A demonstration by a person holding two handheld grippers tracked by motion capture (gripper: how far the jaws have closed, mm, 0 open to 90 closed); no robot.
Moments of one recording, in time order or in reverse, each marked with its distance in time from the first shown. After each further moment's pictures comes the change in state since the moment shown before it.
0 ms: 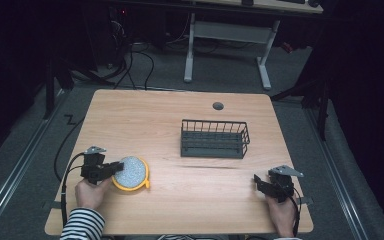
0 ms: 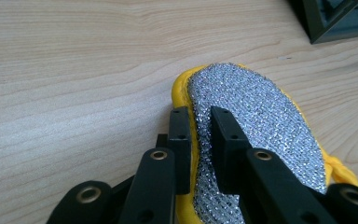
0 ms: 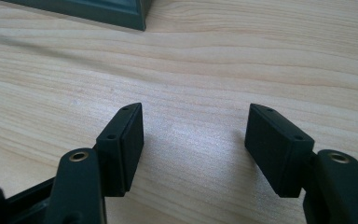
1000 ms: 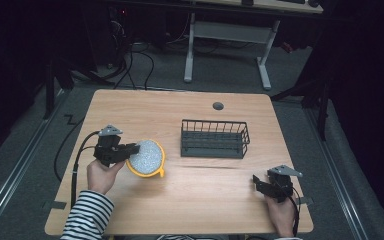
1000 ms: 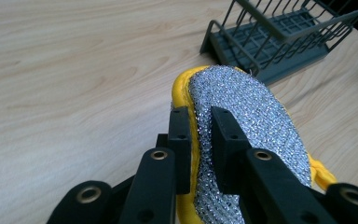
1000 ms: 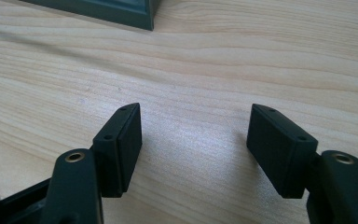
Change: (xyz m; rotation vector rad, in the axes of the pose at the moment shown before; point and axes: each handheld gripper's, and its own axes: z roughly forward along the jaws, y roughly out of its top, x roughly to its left) left arm -0.057 0.073 -0.012 -0.056 -0.075 0.185; right arm 0.002 0.001 0.001 0.001 0.015 -0.017
